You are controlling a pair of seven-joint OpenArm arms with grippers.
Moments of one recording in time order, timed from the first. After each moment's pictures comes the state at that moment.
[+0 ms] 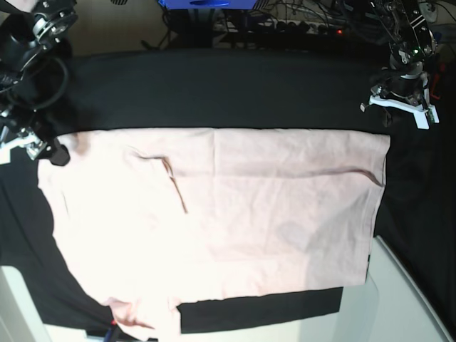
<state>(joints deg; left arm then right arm) 23.2 -6.1 -33.9 89.7 -21.1 -11.7 24.7 7.3 10.0 57.5 49.3 33.5 40.8 -60.1</state>
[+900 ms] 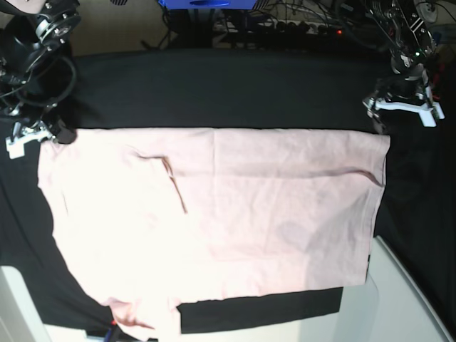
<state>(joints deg) 18.7 -3.2 -40.4 85.8 -21.4 -11.7 24.5 7.5 9.1 57.3 47.6 30.6 40.1 -62.1</state>
